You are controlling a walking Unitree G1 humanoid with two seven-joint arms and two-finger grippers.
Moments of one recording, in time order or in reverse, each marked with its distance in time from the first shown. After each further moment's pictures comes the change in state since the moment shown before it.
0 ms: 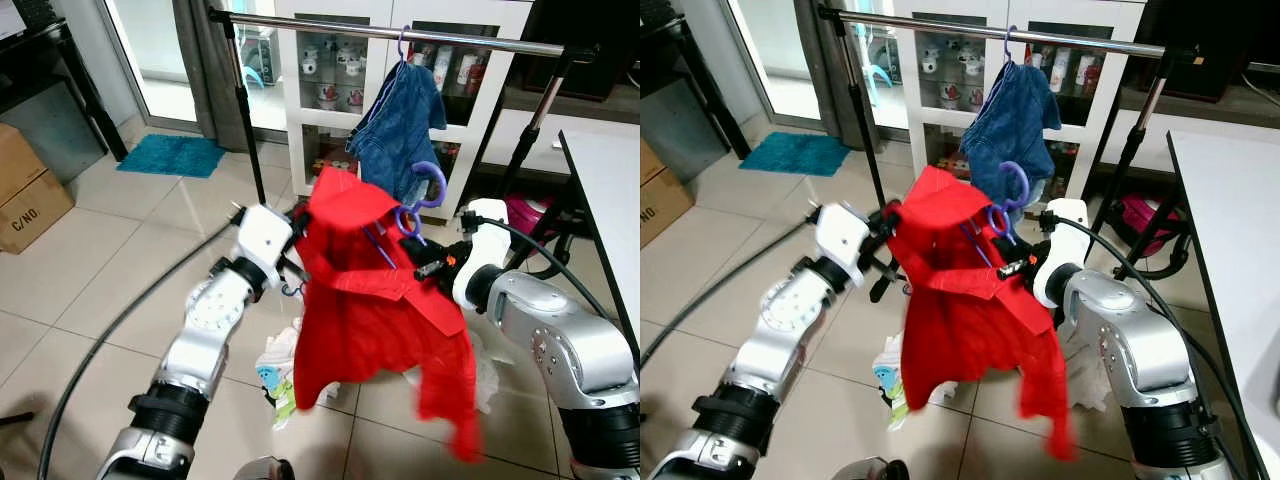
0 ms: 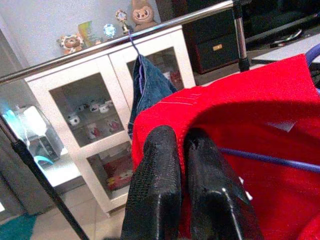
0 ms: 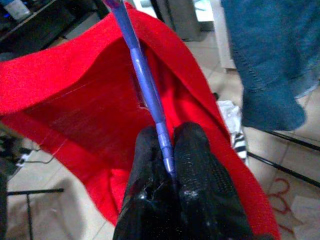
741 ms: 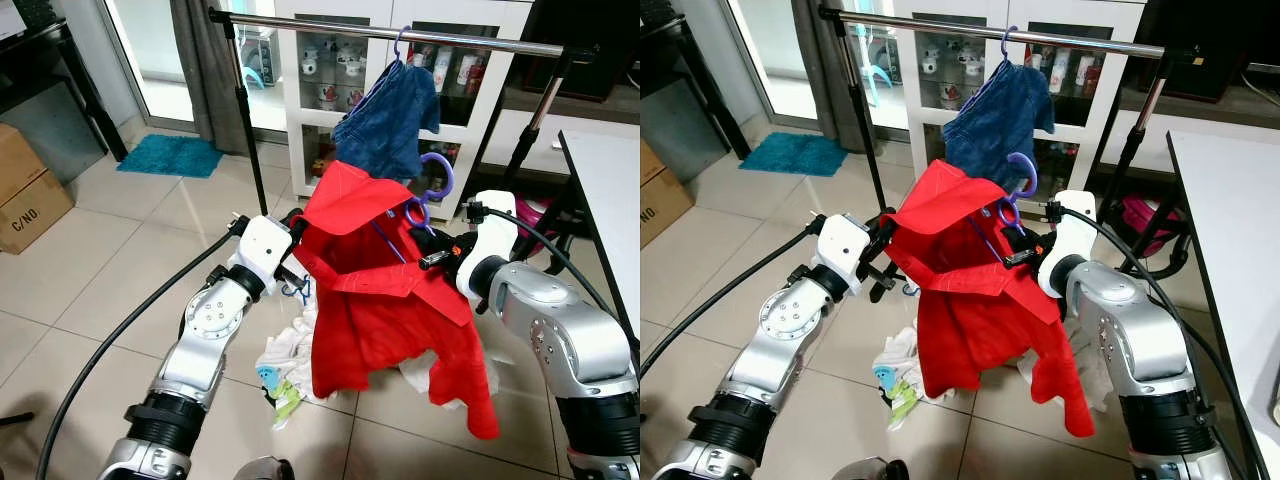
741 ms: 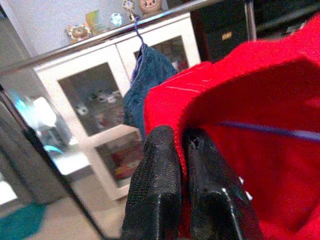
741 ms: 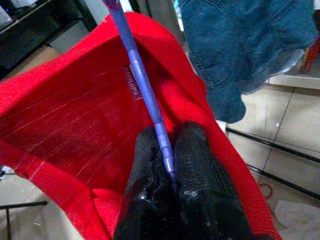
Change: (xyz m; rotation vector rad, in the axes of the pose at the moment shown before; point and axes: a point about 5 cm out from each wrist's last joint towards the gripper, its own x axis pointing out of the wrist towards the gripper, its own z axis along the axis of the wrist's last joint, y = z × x) left arm -0.005 -0.004 -0.006 -0.033 0.036 0.026; right arm 0.004 -0.007 0.005 -0.012 -0.016 -0.049
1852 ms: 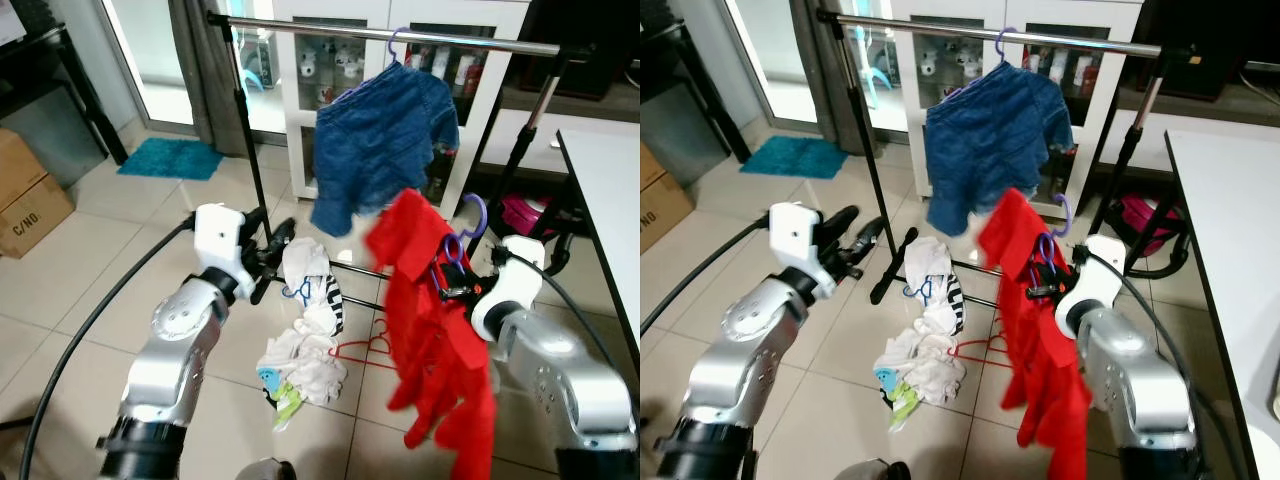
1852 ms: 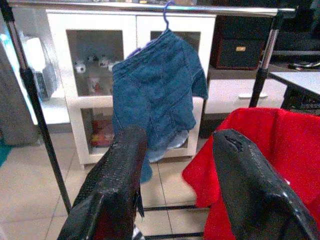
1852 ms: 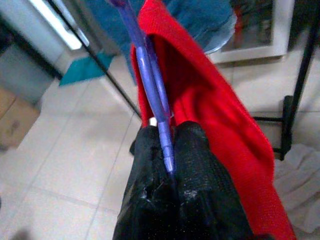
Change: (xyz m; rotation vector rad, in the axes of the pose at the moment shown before) left arm -0.027 0.019 0.012 -0.327 0.094 0.104; right arm -0.024 -0.008 -0.053 0.156 0.051 -0.265
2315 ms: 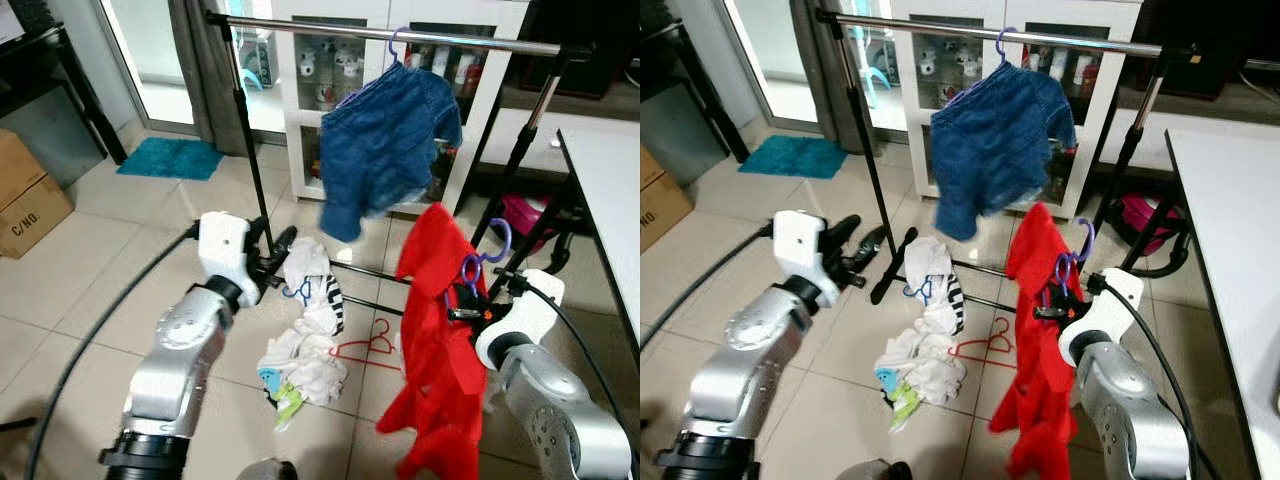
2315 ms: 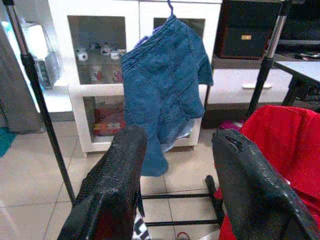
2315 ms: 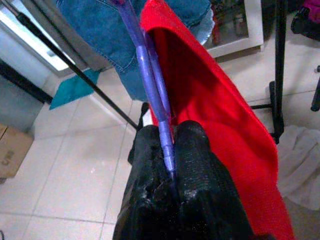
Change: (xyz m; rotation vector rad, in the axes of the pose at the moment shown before) left arm -0.001 -0.014 -0.004 0.014 0.034 0.011; right arm -0.018 -0.001 -0.025 0.110 -0.023 -0.102
